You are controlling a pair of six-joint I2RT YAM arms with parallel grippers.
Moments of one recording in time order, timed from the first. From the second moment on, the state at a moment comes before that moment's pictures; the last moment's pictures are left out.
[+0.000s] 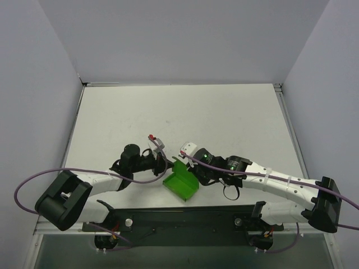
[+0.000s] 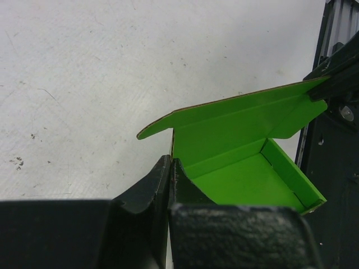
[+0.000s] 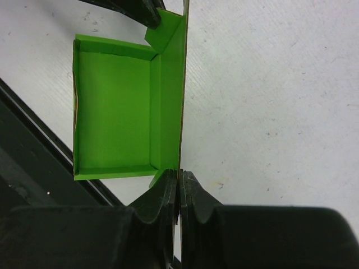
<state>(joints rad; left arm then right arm) -0.57 1.33 0.32 0.70 0.62 -0.19 1.08 1.19 0.87 -0.59 0.18 0.09</state>
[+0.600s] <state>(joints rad) -0.75 1.19 0.27 0.74 0.04 -0.10 1.11 1.30 0.97 -0.48 0.53 0.13</state>
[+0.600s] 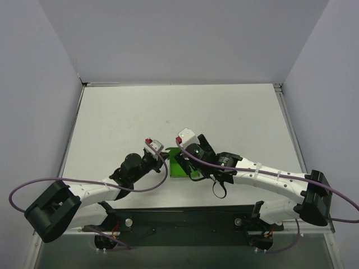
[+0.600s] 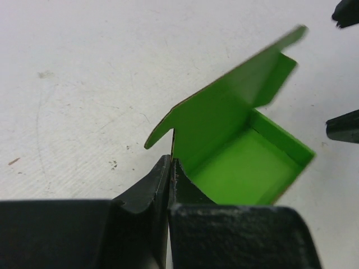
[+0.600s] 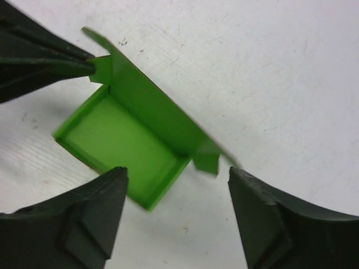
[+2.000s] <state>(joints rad) -0.61 1.20 0.21 0.88 0.27 -0.07 0.68 1.24 0.62 0.08 0.07 0.18</state>
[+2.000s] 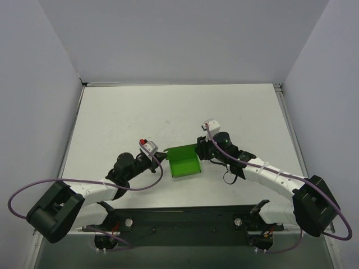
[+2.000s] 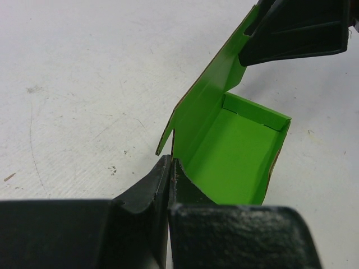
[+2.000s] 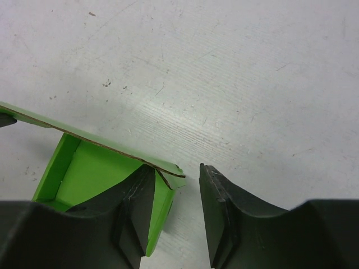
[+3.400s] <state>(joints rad) -0.73 1.64 0.38 1.14 -0.16 -0.14 1.05 1.58 0.53 0.65 0.93 0.07</state>
